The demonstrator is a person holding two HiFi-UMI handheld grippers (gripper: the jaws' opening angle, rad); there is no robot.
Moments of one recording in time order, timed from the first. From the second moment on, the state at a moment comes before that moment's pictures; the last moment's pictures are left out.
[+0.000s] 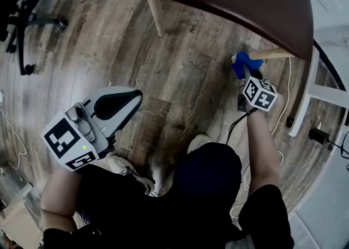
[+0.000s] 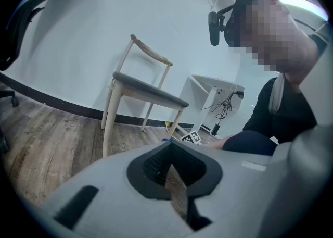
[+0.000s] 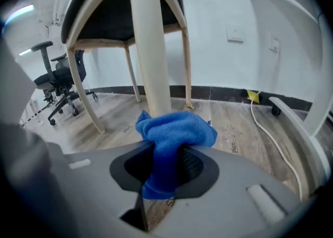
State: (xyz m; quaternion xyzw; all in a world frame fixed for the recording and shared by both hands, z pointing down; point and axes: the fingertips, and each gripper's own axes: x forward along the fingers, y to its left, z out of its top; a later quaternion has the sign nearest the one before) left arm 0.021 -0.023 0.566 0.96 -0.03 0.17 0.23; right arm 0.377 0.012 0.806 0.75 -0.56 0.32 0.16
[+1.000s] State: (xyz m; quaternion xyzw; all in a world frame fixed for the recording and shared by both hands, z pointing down) left arm 0.015 -0.017 0.544 0.97 -0.01 0.13 0.22; right arm 0.321 0.003 0.556 0.78 -0.59 0.01 0.22
